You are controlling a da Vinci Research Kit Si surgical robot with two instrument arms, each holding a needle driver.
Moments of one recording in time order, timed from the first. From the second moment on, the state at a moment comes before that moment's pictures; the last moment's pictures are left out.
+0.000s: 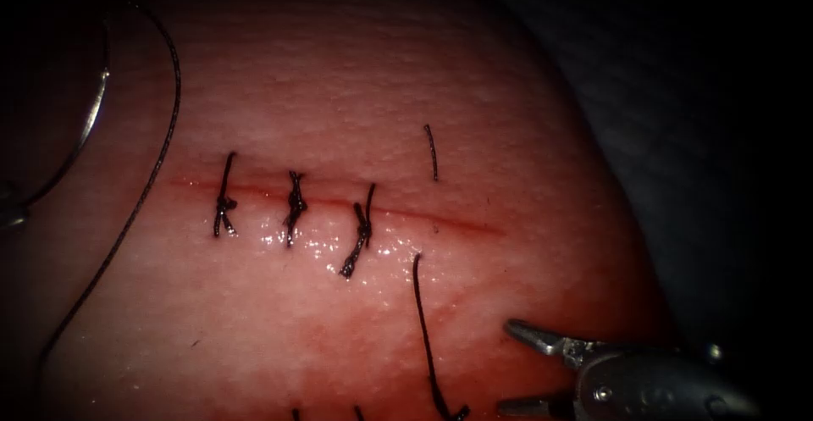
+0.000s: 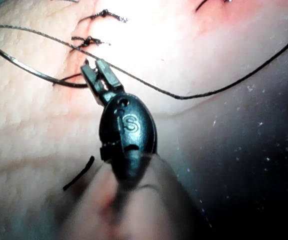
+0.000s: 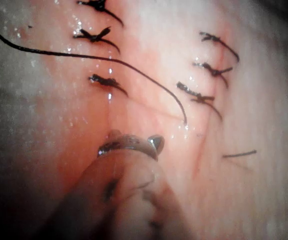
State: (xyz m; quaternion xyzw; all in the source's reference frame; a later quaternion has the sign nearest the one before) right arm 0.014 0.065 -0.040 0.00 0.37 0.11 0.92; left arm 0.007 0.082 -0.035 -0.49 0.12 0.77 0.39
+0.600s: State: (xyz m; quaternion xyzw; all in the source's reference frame) right arm 0.014 0.074 -0.035 0.09 0.39 0.41 0.82; left arm 0.007 0.082 -0.035 -0.49 0.12 0.77 0.39
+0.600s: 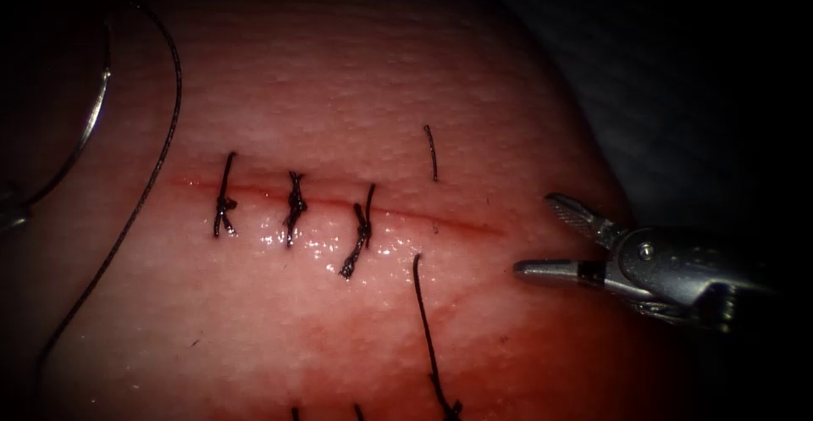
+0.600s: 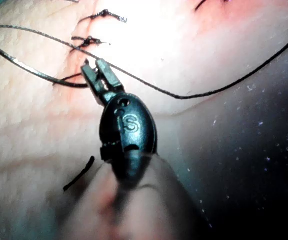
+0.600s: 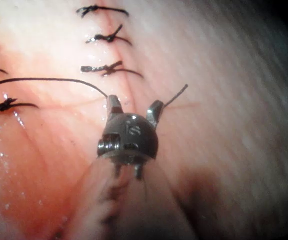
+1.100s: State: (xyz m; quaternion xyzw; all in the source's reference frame) right arm 0.018 0.079 -0.029 0.14 0.39 0.60 0.69; left arm 0.007 0.082 -0.035 -0.49 0.12 0.77 0.39
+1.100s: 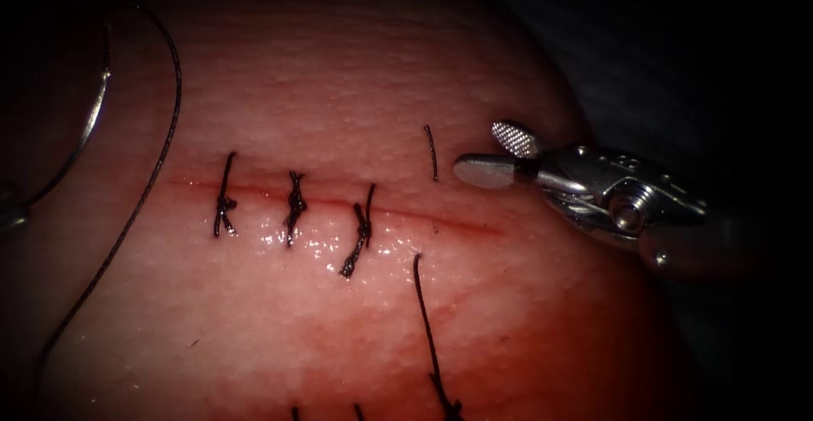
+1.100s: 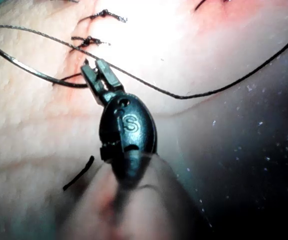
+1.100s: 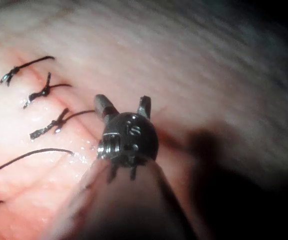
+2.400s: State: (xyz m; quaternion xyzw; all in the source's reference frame) right arm 0.021 0.080 -0.022 0.13 0.41 0.60 0.67; left arm 0.008 0.082 -0.035 -0.49 0.12 0.77 0.39
